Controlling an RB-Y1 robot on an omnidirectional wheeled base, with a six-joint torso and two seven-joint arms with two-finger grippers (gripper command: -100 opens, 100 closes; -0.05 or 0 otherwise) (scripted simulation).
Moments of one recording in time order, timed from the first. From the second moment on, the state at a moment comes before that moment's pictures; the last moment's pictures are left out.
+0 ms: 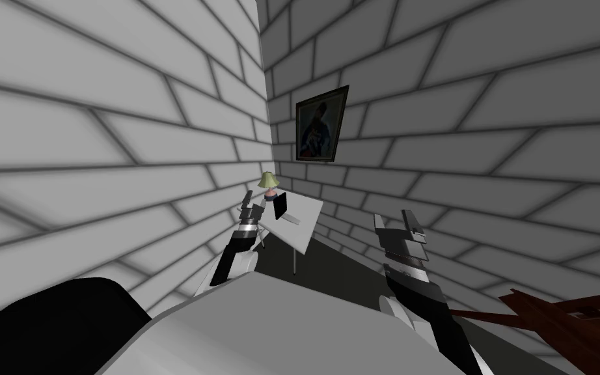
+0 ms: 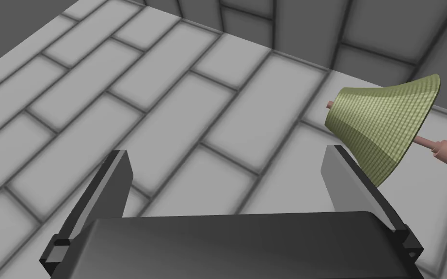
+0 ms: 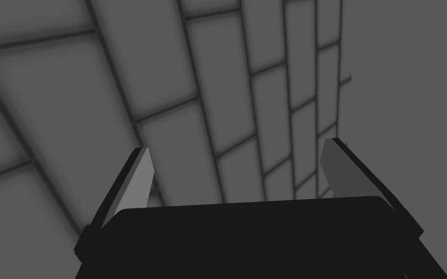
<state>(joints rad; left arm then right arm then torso) 0.48 -0.04 0.03 -2.29 0.02 -0.36 0.17 0.54 -0.05 -0.04 -2.32 0.00 -0.45 -0.14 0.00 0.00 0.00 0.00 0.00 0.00</state>
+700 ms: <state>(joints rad) 0.48 0.13 0.06 -2.23 -0.04 -0.33 0.12 0.54 -0.05 -0.04 -2.32 0.00 -0.45 -0.14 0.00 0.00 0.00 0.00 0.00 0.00</state>
